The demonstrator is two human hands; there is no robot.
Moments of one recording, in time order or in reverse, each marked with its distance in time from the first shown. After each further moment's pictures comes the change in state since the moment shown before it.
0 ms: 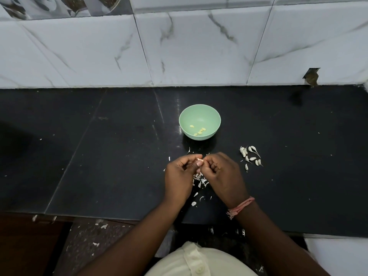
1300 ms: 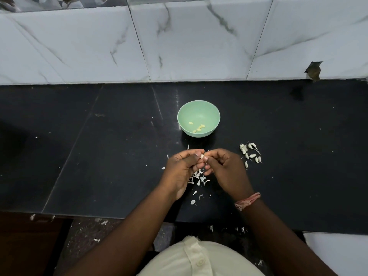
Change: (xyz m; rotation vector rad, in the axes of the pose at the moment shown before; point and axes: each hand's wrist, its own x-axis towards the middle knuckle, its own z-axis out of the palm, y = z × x) left_hand 0.021 0.007 -0.001 -0.404 -0.182 -0.360; right_hand 0.013 0.004 -0.008 0.502 -0.136 0.377
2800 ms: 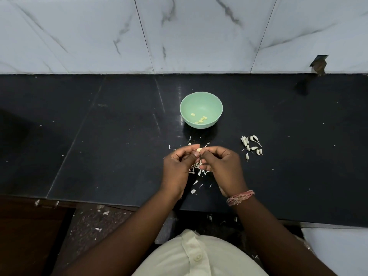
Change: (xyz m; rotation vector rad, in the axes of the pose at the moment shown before) left_hand -0.019 -0.025 -0.010 0.123 0.129 0.236; right_hand -0.019 0.001 0.021 0.288 0.097 0.166
